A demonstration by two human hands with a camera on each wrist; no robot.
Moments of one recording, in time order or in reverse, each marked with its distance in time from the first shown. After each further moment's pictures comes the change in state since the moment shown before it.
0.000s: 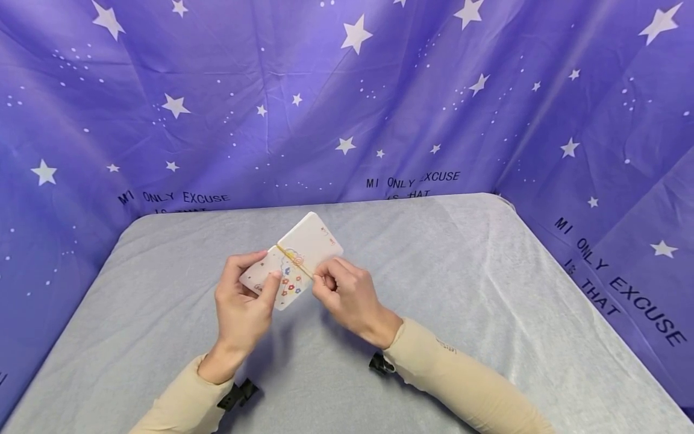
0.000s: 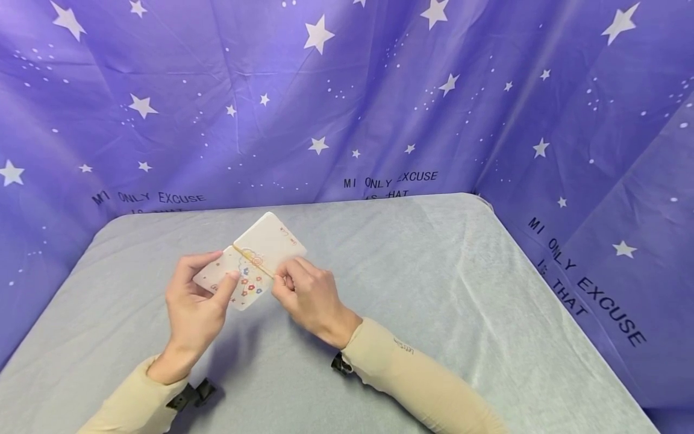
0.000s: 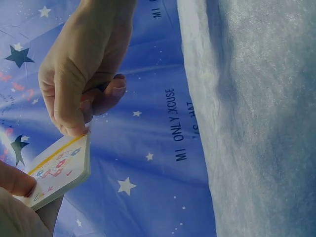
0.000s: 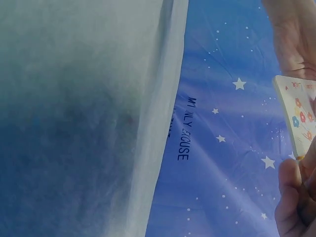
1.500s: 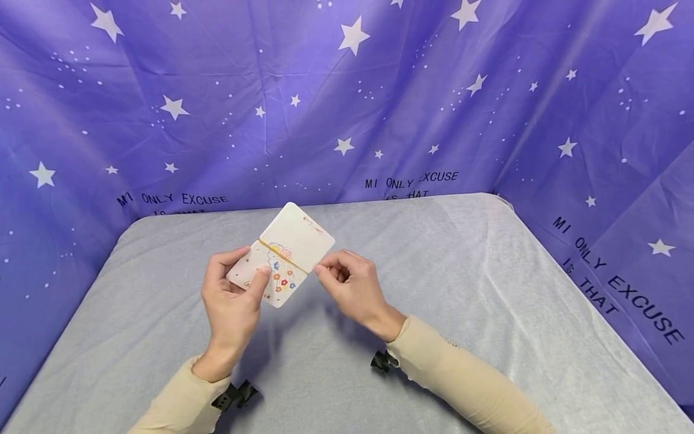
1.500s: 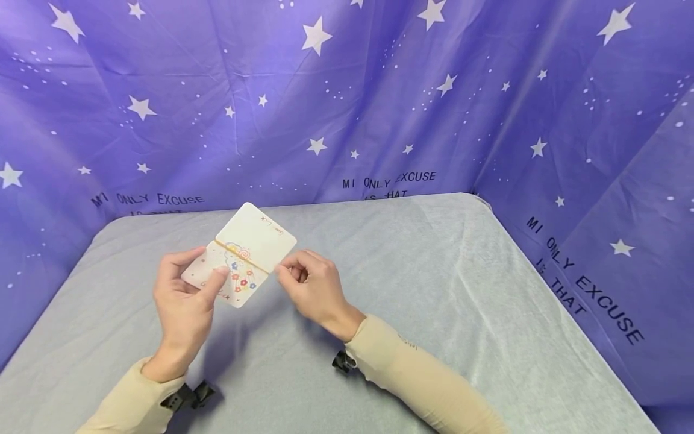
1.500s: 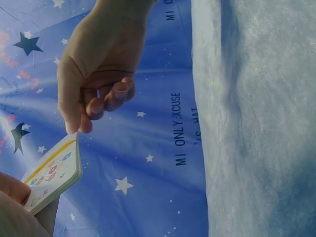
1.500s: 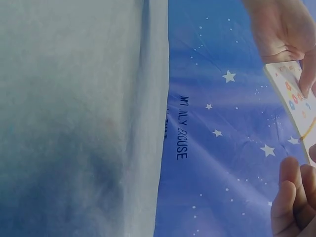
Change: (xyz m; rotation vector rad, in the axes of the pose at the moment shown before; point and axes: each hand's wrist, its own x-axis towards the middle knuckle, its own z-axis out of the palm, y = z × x) left_hand 0.006 0.003 -0.004 -0.164 0.124 -0.173; right_hand 0.023 -0.025 -0.025 0.280 0.038 0.215
